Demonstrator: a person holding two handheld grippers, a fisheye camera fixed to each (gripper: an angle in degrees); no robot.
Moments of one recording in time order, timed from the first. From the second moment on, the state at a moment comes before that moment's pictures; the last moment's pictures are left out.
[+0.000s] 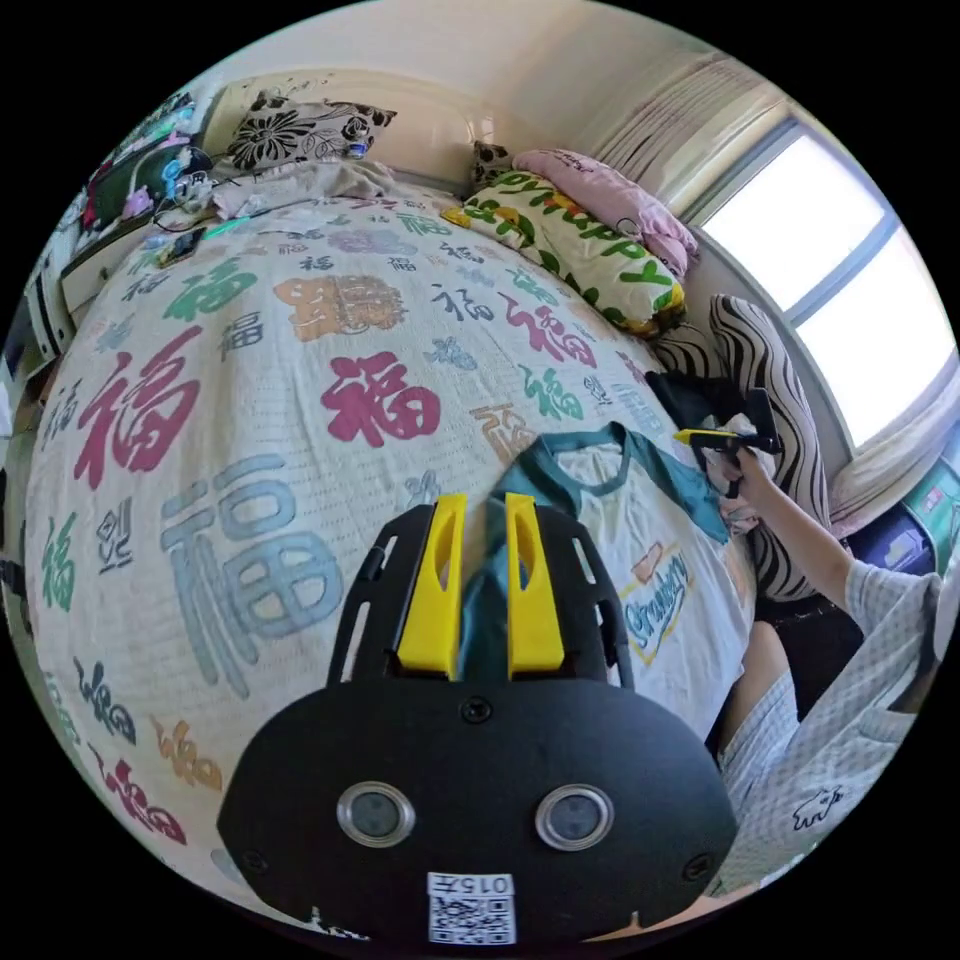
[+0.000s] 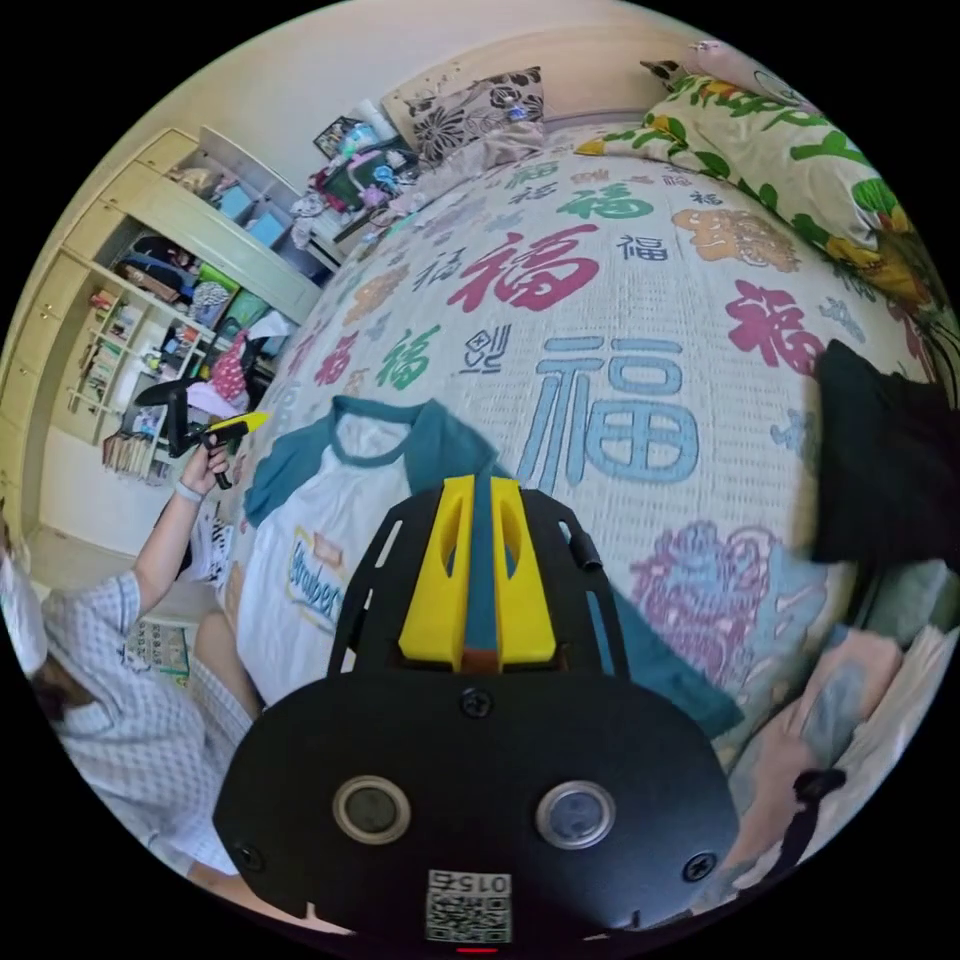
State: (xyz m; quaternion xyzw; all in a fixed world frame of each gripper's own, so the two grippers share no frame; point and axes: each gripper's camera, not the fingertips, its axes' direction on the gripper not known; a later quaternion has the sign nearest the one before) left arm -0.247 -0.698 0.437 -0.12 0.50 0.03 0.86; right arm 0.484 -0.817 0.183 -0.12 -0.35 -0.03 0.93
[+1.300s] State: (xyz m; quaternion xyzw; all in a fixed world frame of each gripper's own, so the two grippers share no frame) left arm -0.392 -0.440 0.474 -0.12 0.58 -0.08 0.80; right arm -0.263 -0.979 0.091 -0.30 -0.25 -0.37 0.84
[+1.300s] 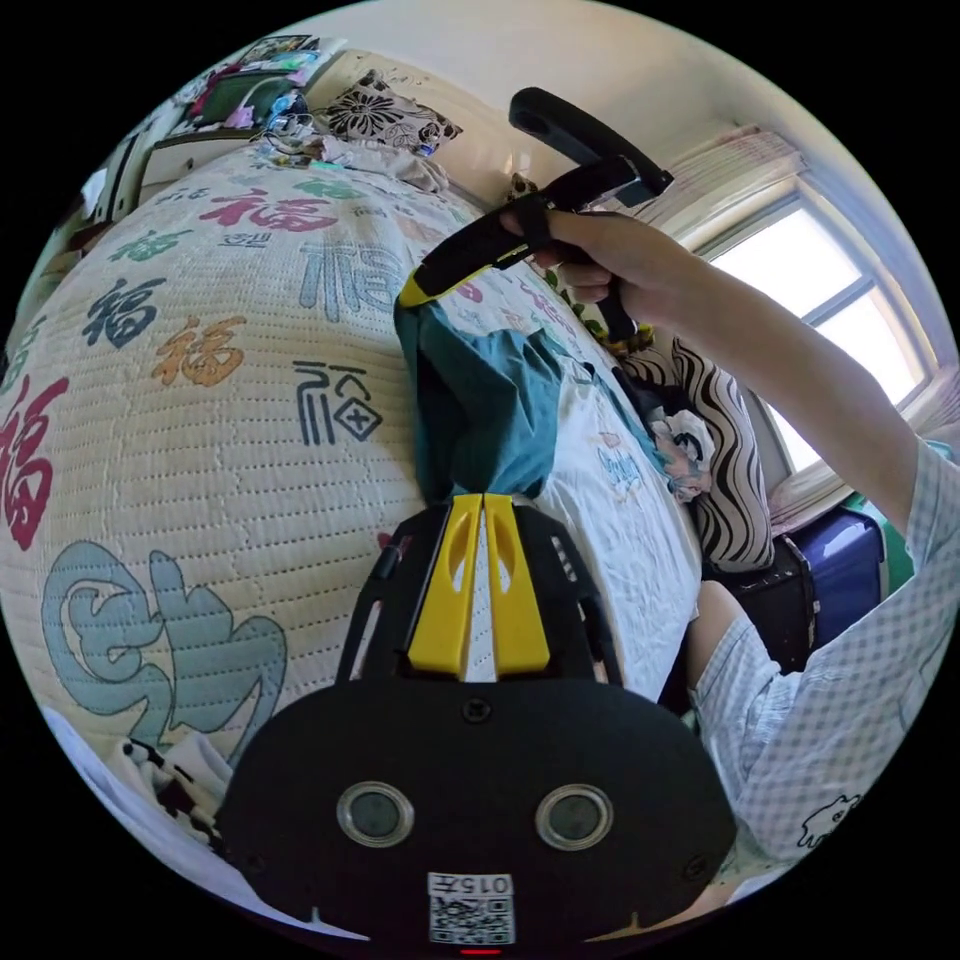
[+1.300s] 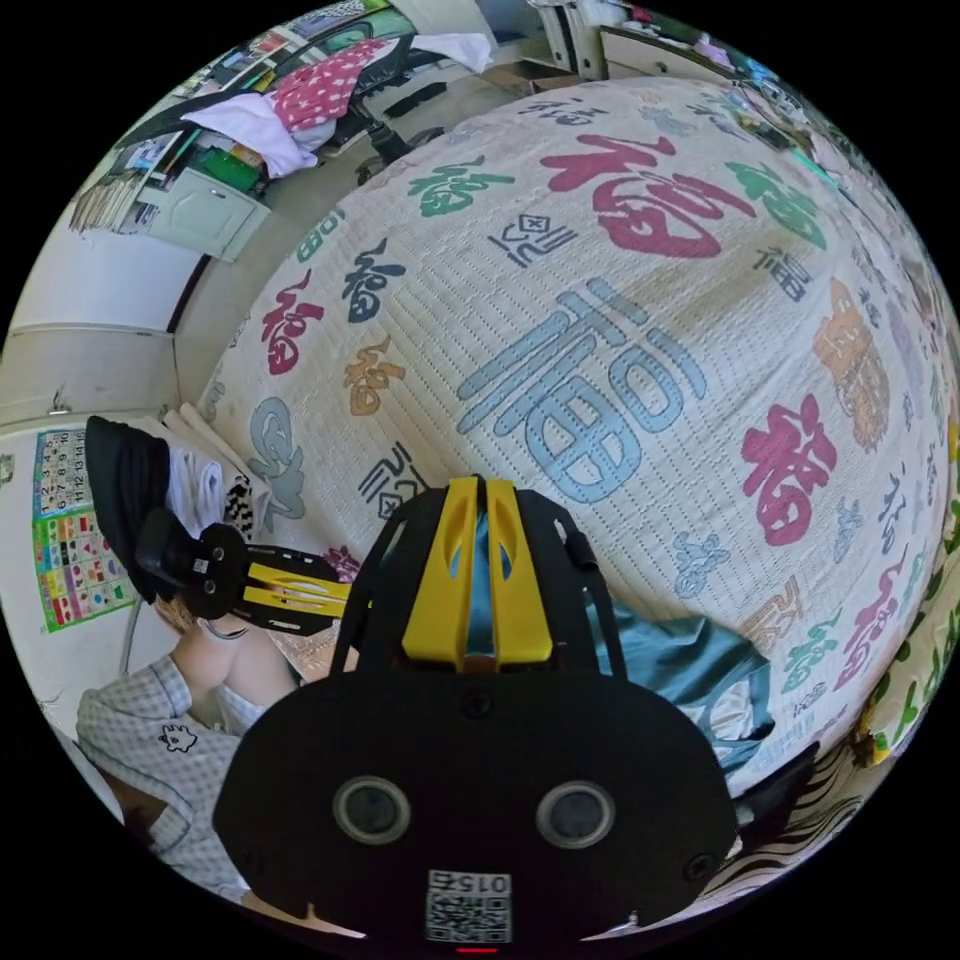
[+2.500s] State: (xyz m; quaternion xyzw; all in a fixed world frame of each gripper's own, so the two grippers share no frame) left arm -0.388 -0.406 0.480 -0.14 0.55 -0.14 0.81; right arm -0.294 -0.884 0.102 -0.28 -0.23 -0.45 0.82
